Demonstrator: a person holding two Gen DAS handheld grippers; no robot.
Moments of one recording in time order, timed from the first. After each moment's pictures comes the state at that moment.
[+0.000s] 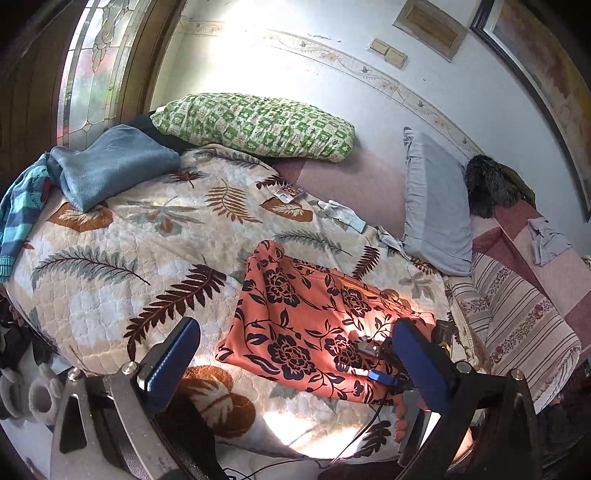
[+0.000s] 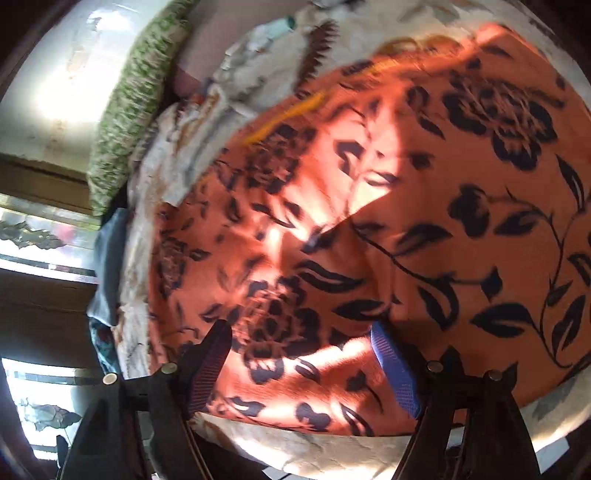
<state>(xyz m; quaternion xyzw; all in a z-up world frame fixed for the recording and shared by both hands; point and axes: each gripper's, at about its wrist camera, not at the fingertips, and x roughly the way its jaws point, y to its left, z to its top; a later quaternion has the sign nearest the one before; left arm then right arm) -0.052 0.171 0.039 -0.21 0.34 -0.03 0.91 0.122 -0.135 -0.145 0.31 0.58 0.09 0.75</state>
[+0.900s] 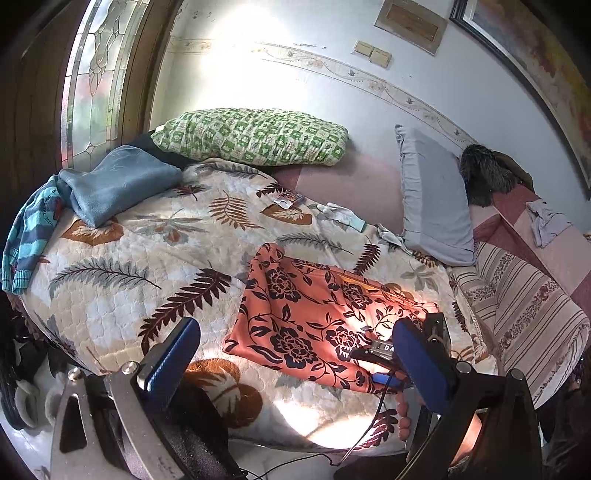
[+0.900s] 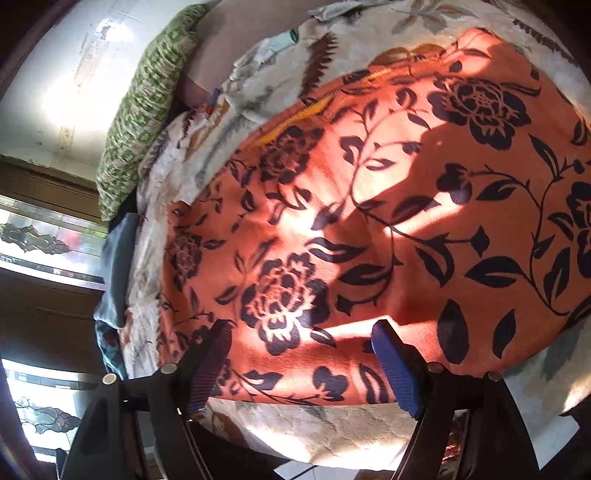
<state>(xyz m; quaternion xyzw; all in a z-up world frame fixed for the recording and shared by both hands) -0.082 0.152 0.053 -0.17 0.33 -0.02 0.93 0.100 -0.127 -0.134 0.30 0.58 0.07 0.76</state>
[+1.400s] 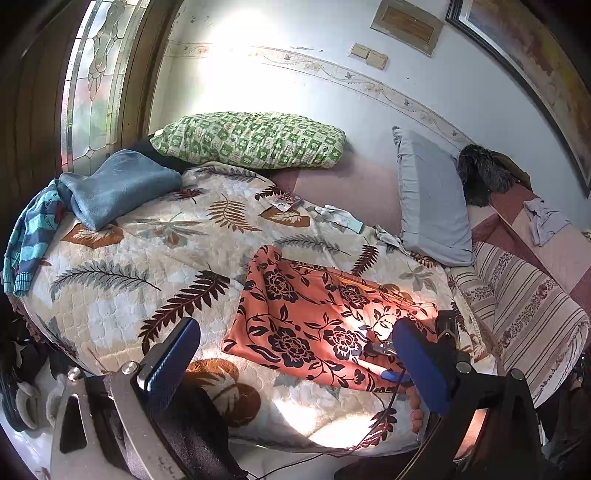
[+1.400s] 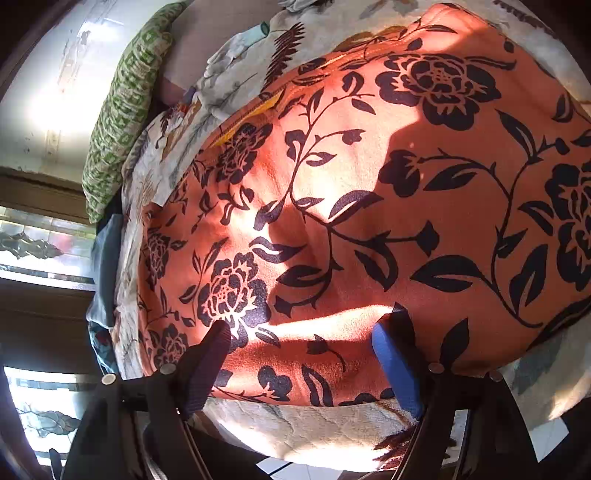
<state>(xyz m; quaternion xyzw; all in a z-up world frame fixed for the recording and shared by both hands) -0.088 0.147 0.056 -0.16 0.32 -0.02 0.93 0.097 -0.158 -0.141 0.32 0.58 0.07 0.75</state>
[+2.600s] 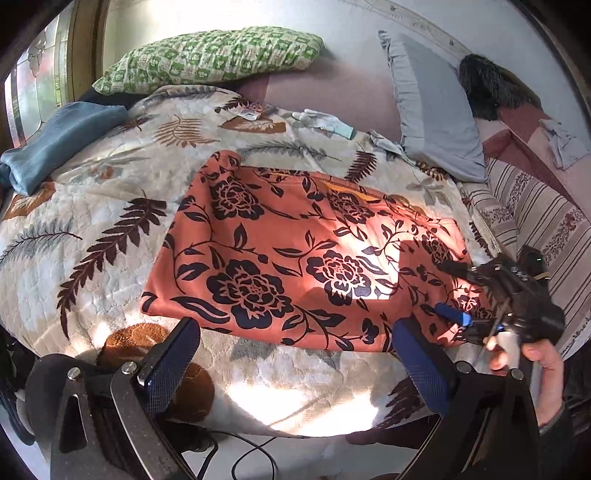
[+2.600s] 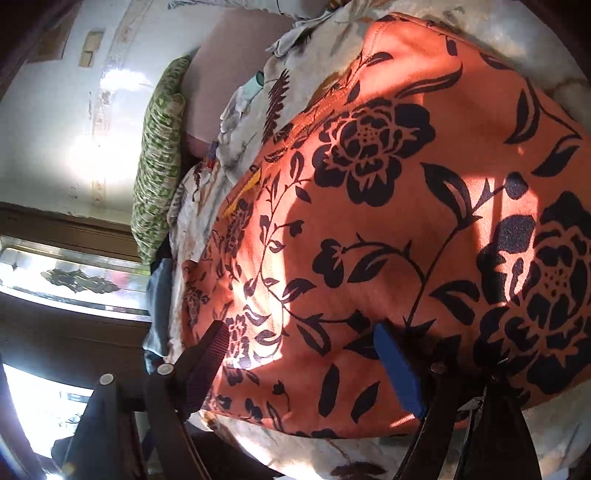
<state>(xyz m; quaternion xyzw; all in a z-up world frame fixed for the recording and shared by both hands) 0.000 0.072 -0.056 -0.11 0.46 -0.06 0.88 0.095 -0.248 -0.150 0.43 0.49 0.14 0.74</state>
